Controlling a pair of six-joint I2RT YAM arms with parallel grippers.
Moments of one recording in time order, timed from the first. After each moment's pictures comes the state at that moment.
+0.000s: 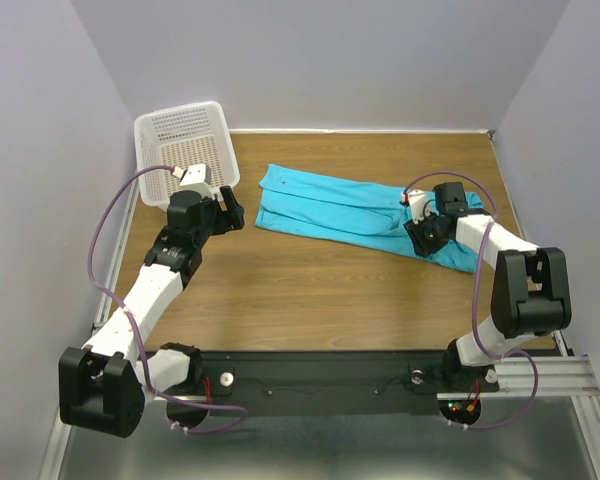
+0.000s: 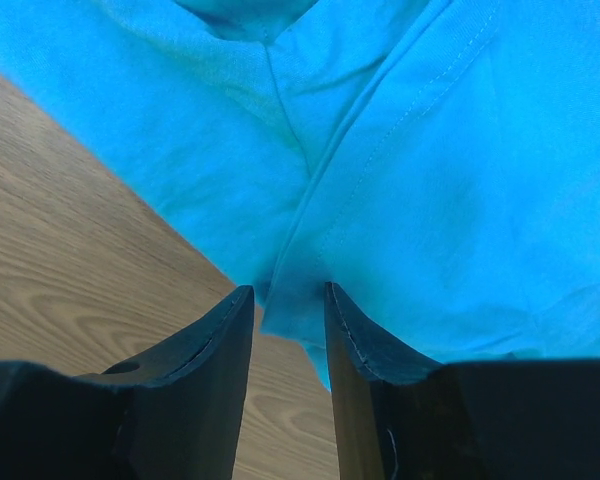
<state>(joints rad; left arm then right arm) -0.23 1.06 0.73 -0.06 -0.02 -0.33 0.05 1.57 0.93 -0.46 -0.22 -0.52</state>
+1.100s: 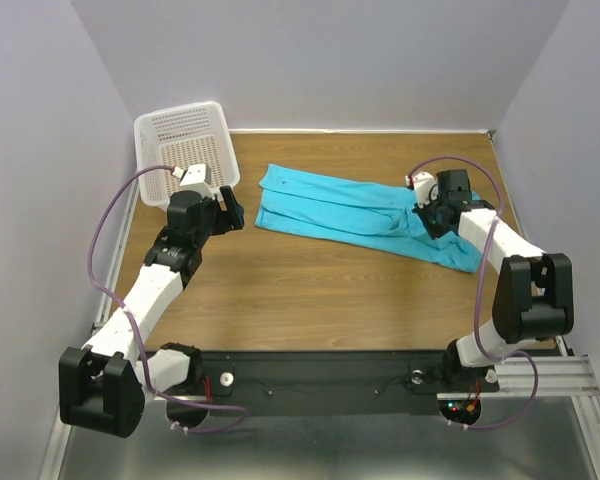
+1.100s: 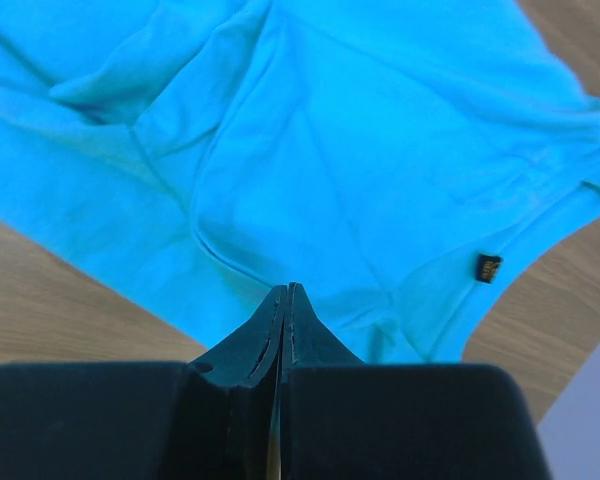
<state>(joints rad) -0.23 1.06 0.73 -0.06 -0.02 -0.33 0.06 1.54 1.01 -0.43 -0.05 -0.51</state>
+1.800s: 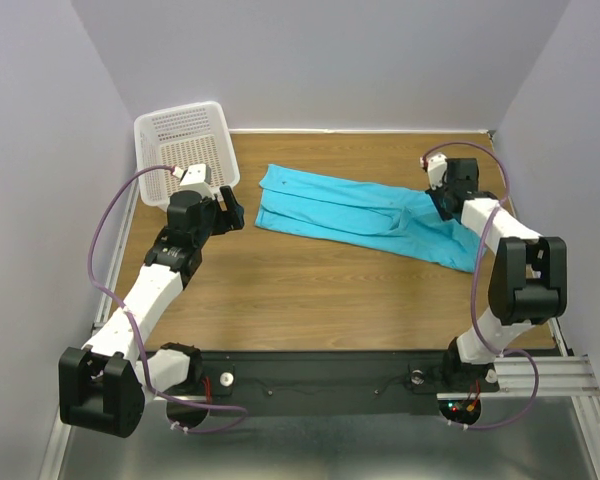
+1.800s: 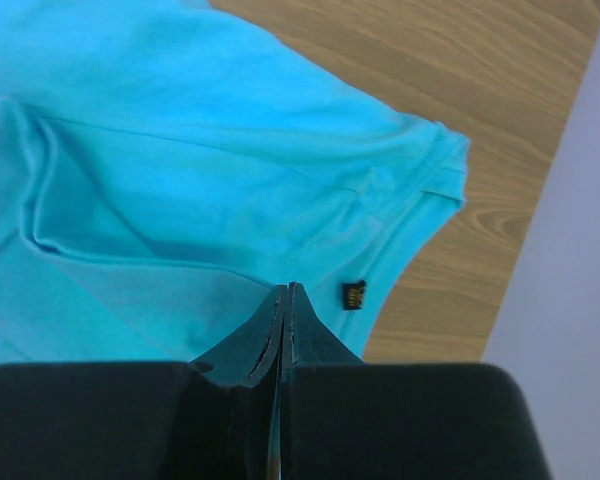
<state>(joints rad) -0.23 1.06 0.73 -0.06 -0.02 -0.33 0.00 1.65 1.10 -0.27 0.15 -0.50</state>
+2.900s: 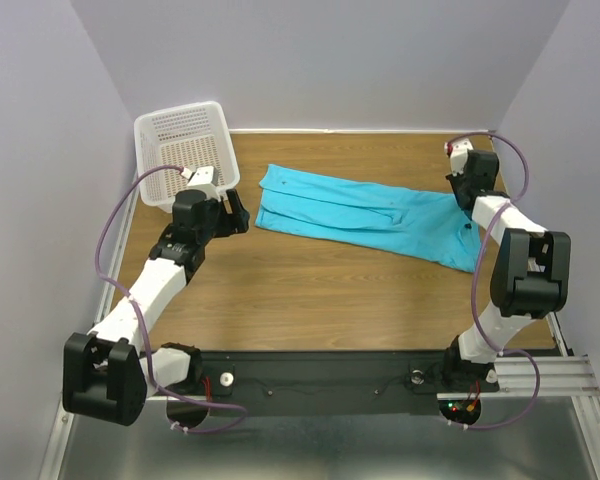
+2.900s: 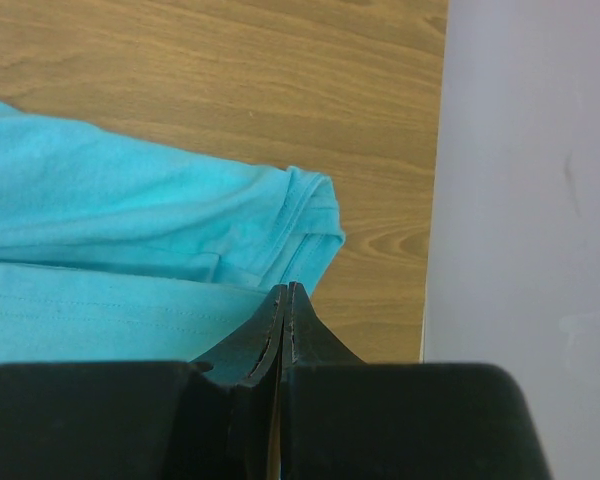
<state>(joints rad) -0.23 1.12 0.73 -0.06 0.04 -0.32 -0.12 1.71 1.13 -0.04 0.21 -0.49</state>
